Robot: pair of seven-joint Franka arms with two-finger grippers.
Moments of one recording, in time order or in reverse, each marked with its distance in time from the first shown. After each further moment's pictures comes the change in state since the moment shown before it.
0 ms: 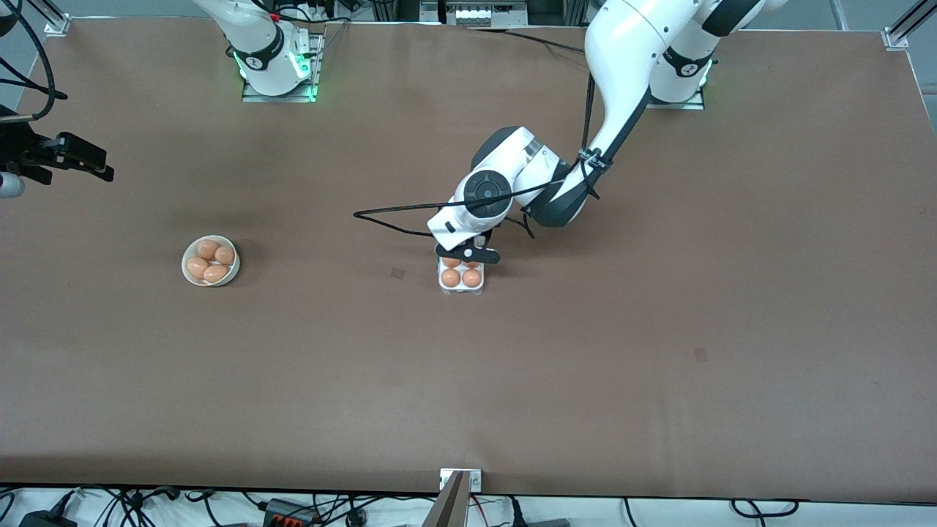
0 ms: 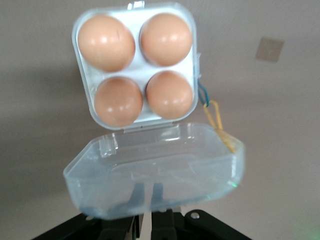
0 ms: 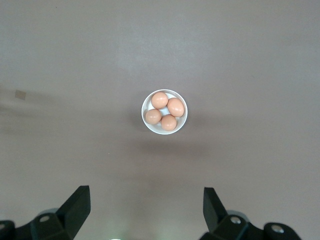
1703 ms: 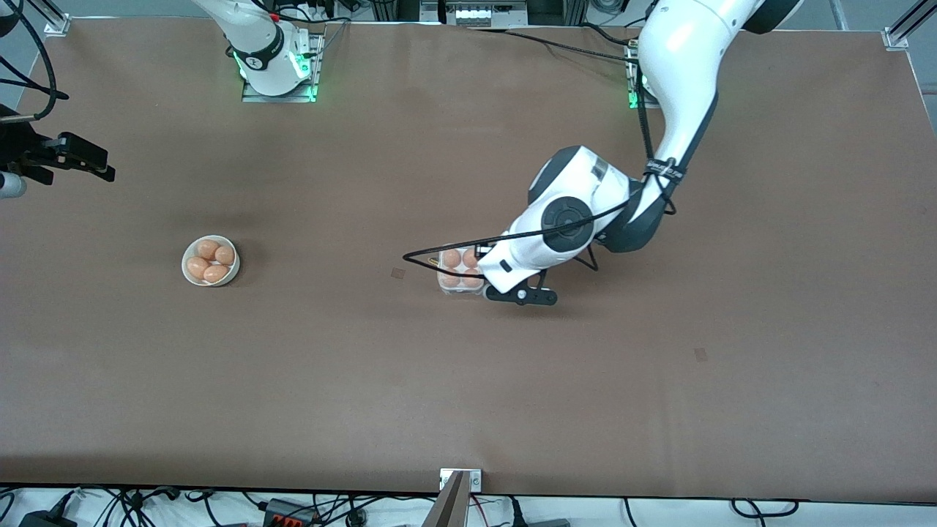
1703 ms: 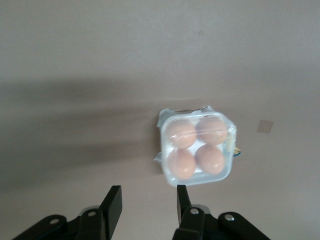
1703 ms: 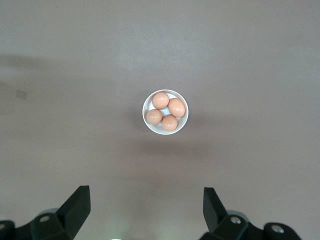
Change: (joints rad) left arm 0.166 -0.063 0.019 0.063 0.003 -0.075 0.125; right arm 0.001 0.000 0.002 0.000 0.001 0.000 0.000
